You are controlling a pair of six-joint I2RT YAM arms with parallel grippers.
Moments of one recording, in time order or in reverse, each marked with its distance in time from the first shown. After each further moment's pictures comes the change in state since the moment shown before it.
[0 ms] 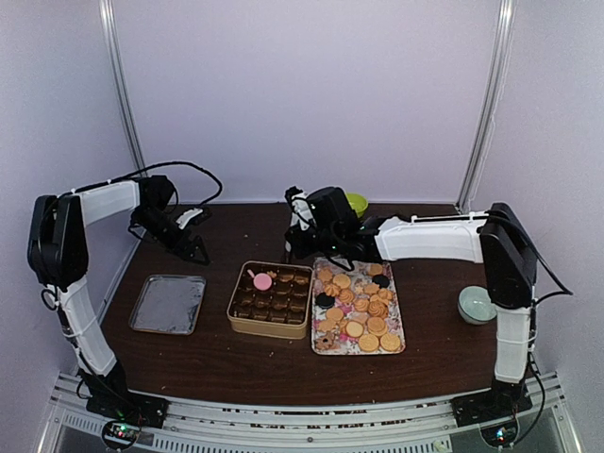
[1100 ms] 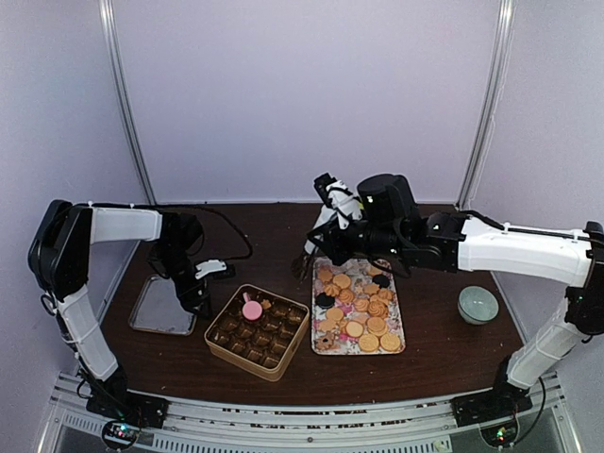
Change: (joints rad) left arm -0.205 -0.060 -0.291 0.023 -0.166 0.280; right arm 0.092 -0.484 -0.275 -0.130 -0.016 -0.014
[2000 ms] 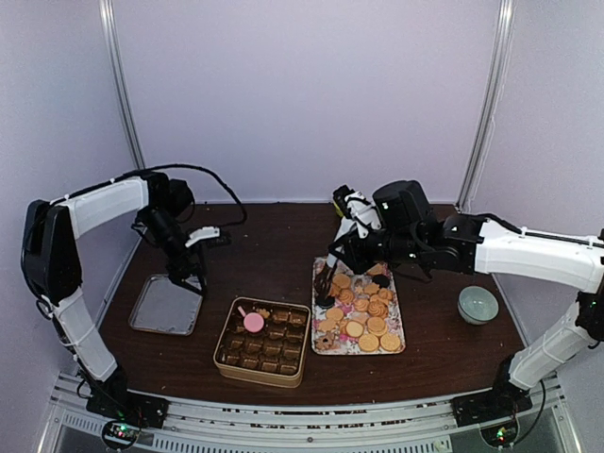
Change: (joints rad) left arm 0.015 -0.051 0.266 -0.346 0.134 0.172; right arm -0.037 -0.102 -0.092 -0.144 -0.024 0.046
